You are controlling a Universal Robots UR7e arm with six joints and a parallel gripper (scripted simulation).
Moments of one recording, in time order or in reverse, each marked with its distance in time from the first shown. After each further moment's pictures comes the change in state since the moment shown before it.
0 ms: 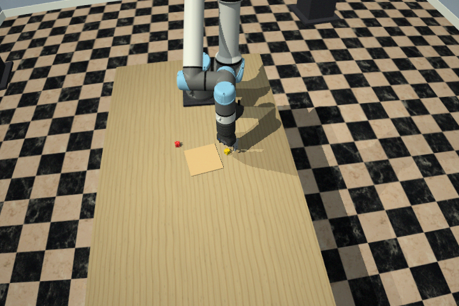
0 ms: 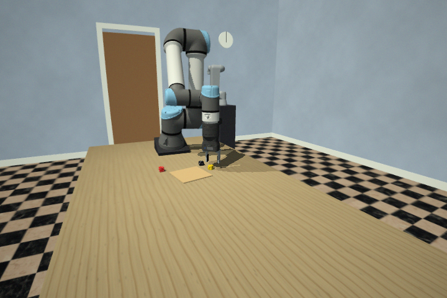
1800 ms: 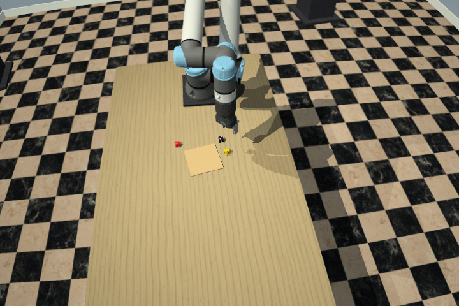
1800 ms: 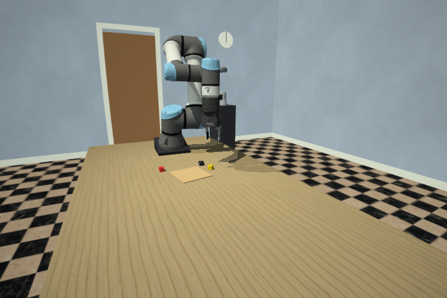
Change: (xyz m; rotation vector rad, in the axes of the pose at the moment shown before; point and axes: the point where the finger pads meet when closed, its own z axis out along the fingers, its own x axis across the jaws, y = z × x) arm 0.001 -0.001 -0.108 0.002 -0.002 -0.002
